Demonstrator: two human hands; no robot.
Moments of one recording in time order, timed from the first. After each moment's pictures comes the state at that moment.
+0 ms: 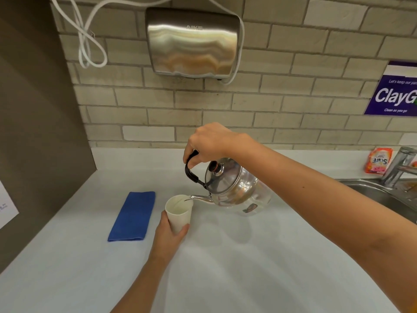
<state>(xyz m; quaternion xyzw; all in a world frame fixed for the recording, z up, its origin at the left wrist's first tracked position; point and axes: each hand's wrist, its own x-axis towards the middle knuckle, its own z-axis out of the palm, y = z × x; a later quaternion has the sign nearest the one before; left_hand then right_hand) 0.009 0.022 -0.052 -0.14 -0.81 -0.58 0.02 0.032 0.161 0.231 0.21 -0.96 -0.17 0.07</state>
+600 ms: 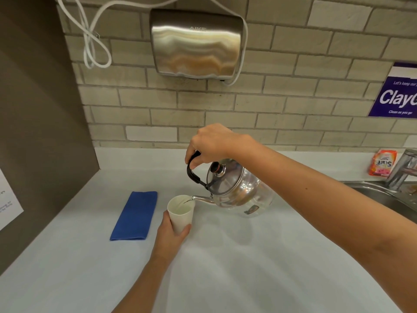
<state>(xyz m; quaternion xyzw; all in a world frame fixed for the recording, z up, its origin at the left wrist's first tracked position) 0.008 0.022 -0.054 -0.14 -0.80 -0.59 0.02 0.029 0.160 0.229 0.22 -0.96 -0.18 0.08</state>
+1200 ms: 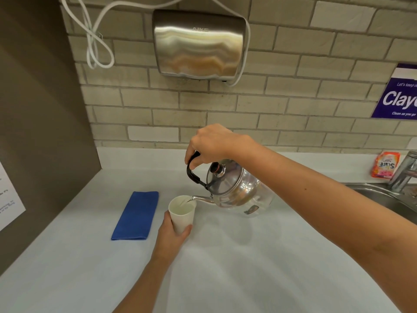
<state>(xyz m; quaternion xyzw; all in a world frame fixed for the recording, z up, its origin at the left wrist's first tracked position) 0.007 0.022 -0.054 -0.14 -0.81 -0.58 0.01 0.027 0.157 0.229 0.23 -0.95 -0.18 0.07</state>
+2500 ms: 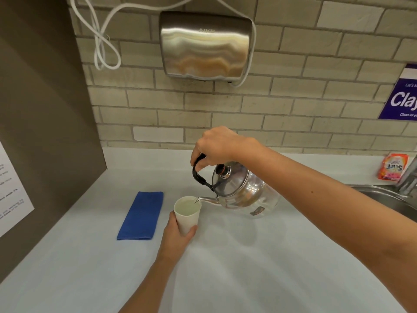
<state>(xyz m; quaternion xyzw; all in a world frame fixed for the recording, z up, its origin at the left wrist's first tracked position) 0.007 0.022 -0.055 -0.14 -0.81 -0.57 0.01 0.026 0.156 0.226 0.23 -0.95 -0.18 0.08</state>
